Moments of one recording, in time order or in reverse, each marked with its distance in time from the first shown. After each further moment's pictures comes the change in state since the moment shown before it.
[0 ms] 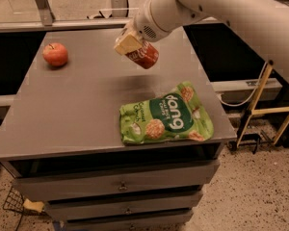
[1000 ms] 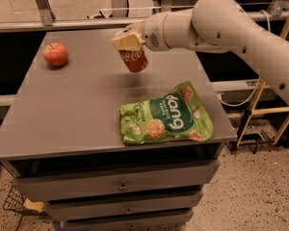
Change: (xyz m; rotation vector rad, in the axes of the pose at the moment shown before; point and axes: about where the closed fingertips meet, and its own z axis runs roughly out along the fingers) arm 0.000 -0.014 0.009 0.020 -0.325 0.291
